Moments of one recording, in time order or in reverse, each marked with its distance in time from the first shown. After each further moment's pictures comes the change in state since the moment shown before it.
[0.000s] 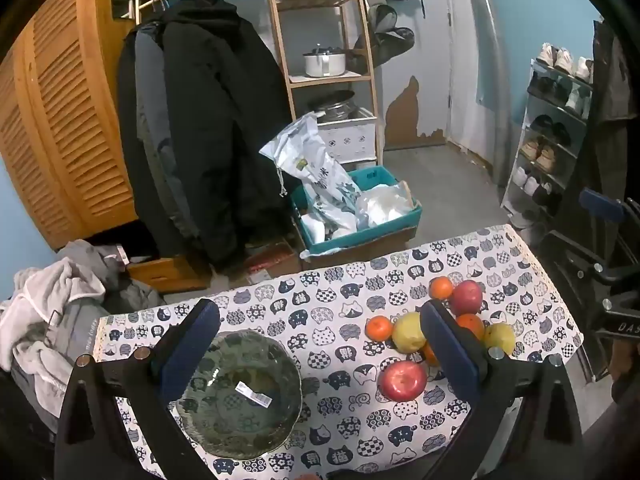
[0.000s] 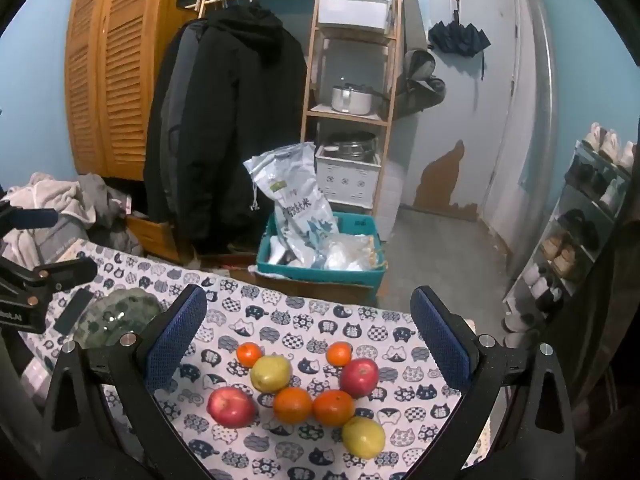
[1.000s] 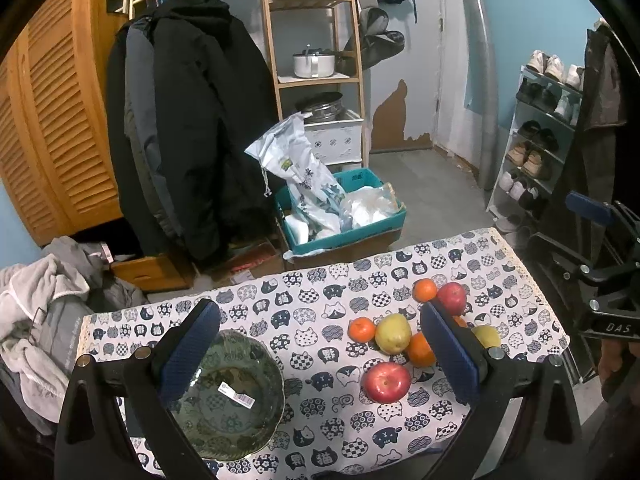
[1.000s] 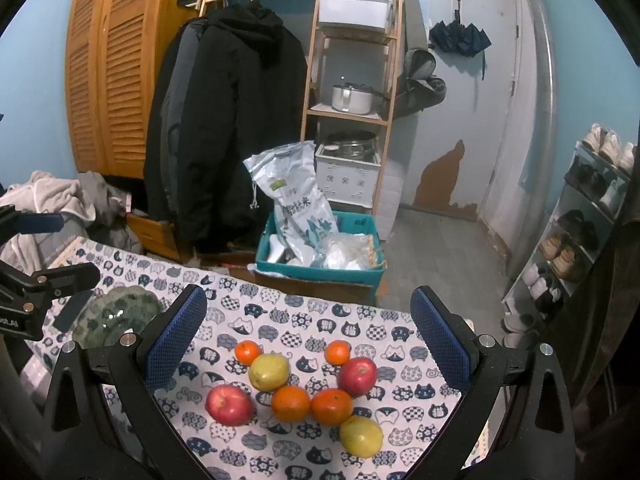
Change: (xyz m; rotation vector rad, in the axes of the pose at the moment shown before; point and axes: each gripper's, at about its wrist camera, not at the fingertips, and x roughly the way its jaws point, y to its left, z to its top) left arm 0.002 -0.001 -0.003 -0.014 -0.010 -0.056; right arm -0.001 -0.002 0.000 -0.002 -0.004 0.000
